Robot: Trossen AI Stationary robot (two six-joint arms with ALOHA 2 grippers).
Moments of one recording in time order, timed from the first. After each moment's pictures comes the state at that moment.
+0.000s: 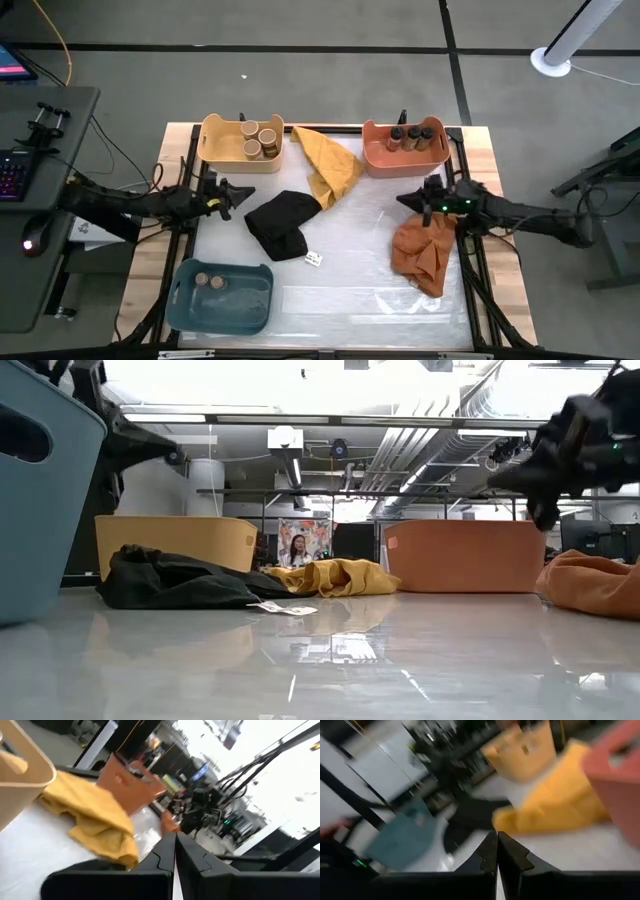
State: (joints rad) left arm -0.10 0.26 0.01 0.25 -0.45 -0.72; right arm -0.24 0.23 0.01 0.02 -0.08 0.55
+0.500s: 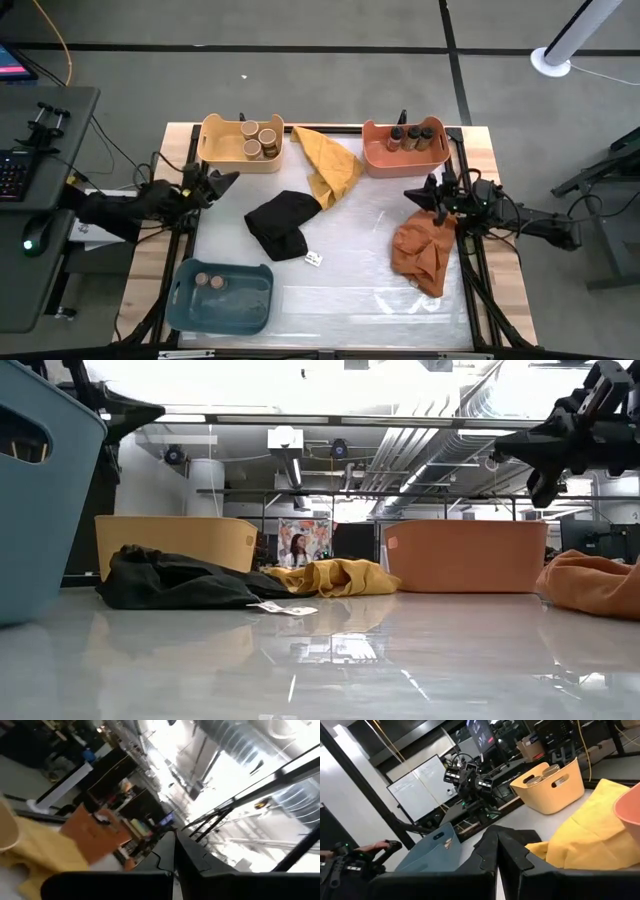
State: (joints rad) left arm -0.05 0.00 0.01 0.33 -0.46 -0.72; right arm -0.21 0.00 0.01 0.09 -0.08 0.55
